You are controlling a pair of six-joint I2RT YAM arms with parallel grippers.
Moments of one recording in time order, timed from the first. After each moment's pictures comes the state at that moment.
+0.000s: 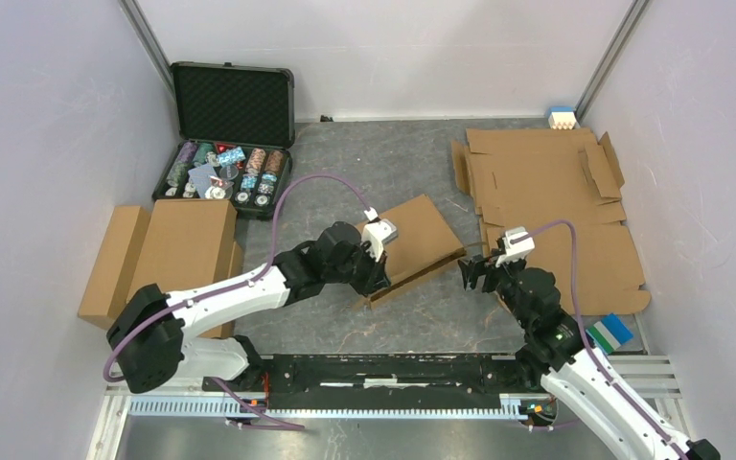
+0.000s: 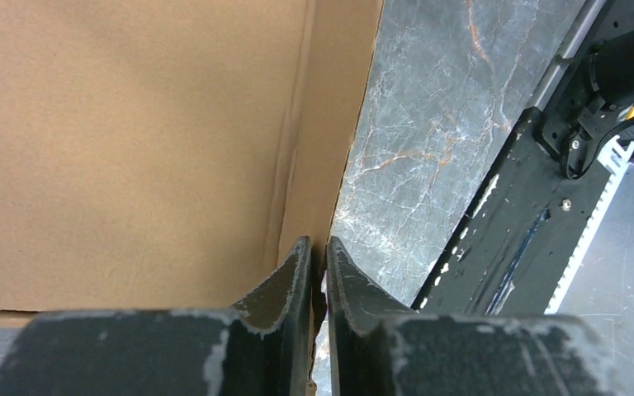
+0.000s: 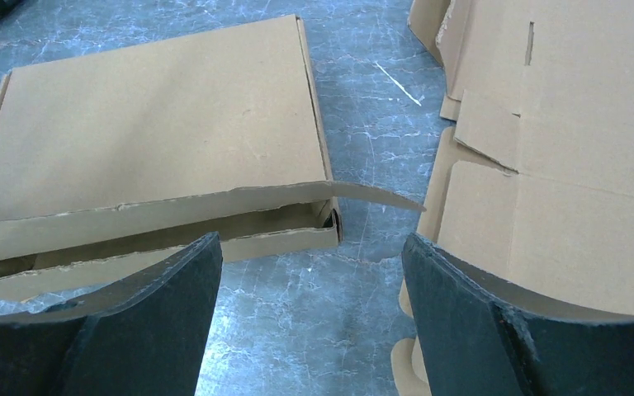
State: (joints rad) left arm -0.91 1.26 0.74 -0.12 0.22 -0.20; right arm 0.56 0.37 0.21 -0.08 0.19 0.13
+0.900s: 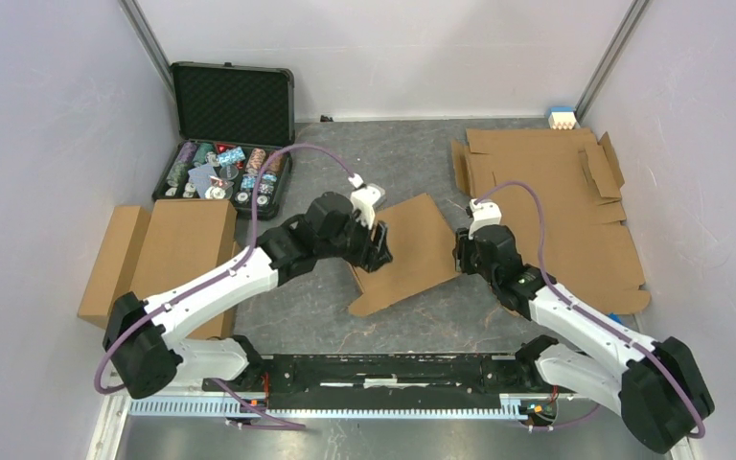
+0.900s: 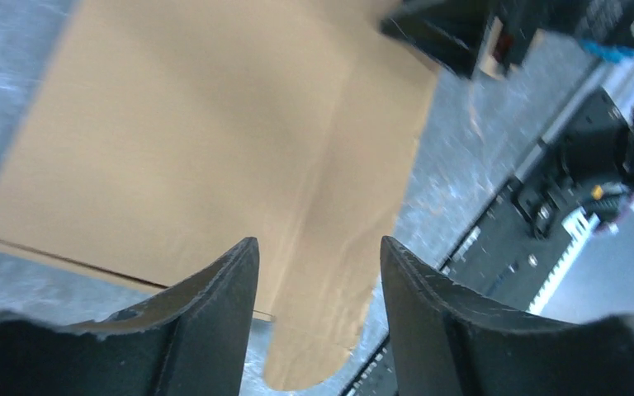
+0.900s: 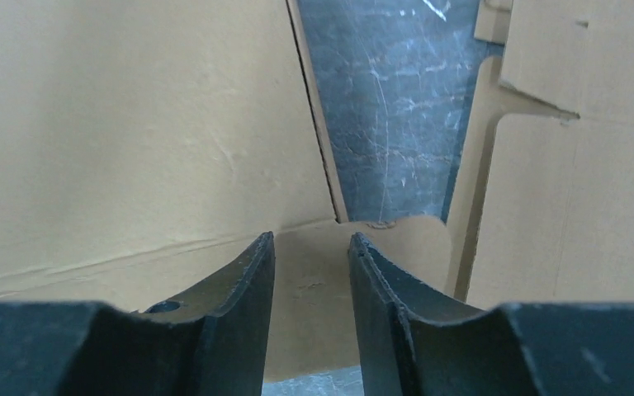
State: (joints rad) left arm -0.86 1.23 0.96 -0.35 0.16 -0.26; right arm 0.56 0.98 0.48 -0.07 0.23 0.26
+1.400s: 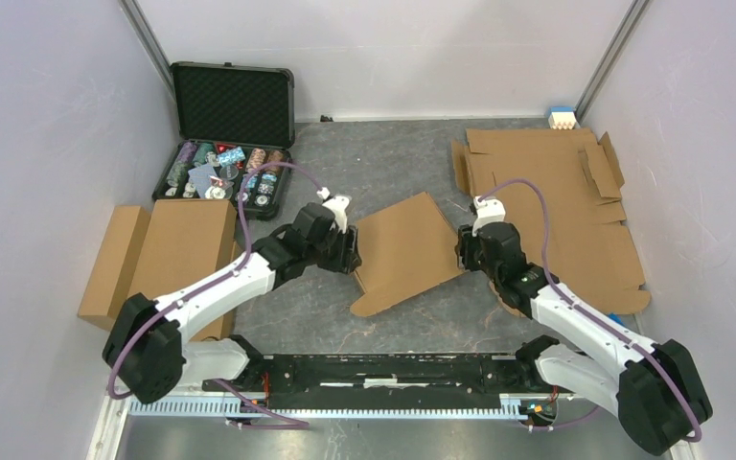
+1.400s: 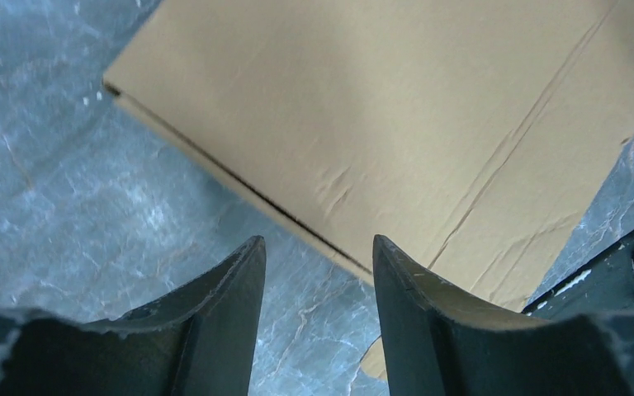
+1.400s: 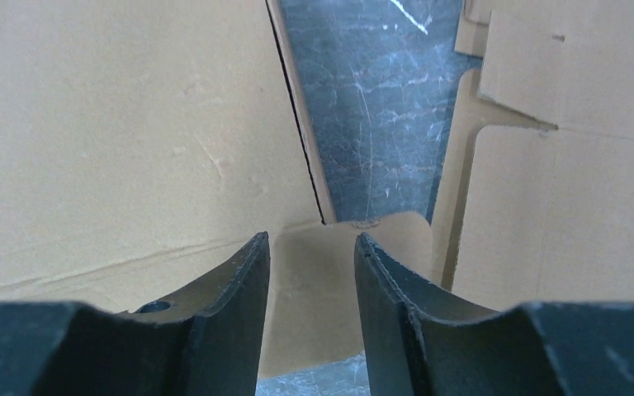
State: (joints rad) left arm -0.68 1.26 0.82 -0.32 0.06 -0.35; right arm 0.51 1.00 0.45 -0.04 0.21 0.24
